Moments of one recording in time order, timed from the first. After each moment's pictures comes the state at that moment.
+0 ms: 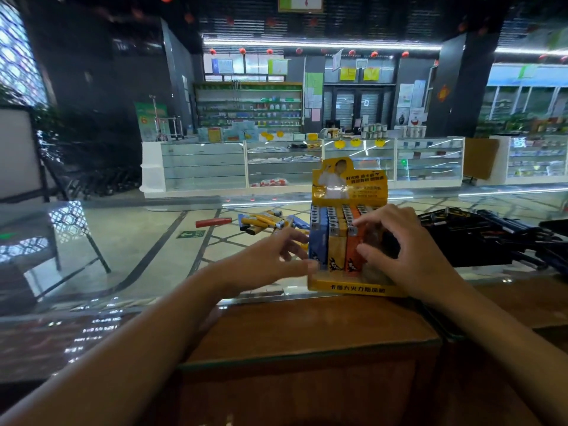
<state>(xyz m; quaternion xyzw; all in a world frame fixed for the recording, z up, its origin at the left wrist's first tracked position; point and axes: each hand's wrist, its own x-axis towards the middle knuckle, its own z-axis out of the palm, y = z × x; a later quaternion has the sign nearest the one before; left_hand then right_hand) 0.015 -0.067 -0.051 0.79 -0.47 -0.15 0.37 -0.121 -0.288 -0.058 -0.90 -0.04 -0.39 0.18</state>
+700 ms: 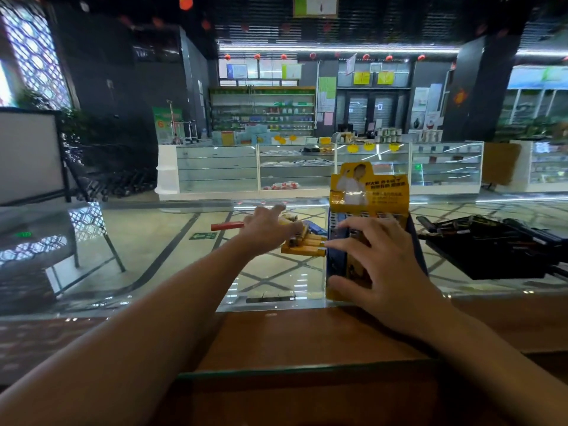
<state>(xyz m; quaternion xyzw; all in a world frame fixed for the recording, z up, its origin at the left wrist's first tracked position) 0.107 -0.098 -0.047 0.92 -0.28 0.01 0.28 -0.104 -0.238 -0.066 -0.93 -0.06 -0.36 0.02</state>
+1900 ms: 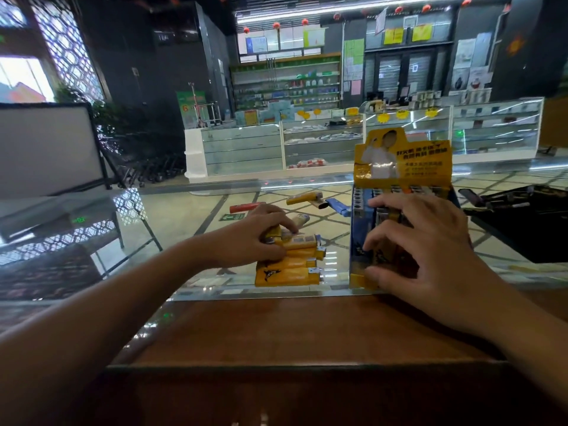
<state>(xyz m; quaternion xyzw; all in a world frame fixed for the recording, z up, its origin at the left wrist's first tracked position) 0.088 -0.017 -0.048 0.86 -0.46 -0.07 0.19 -0.110 -0.249 -0.067 -0.94 -0.08 -0.33 0.08</state>
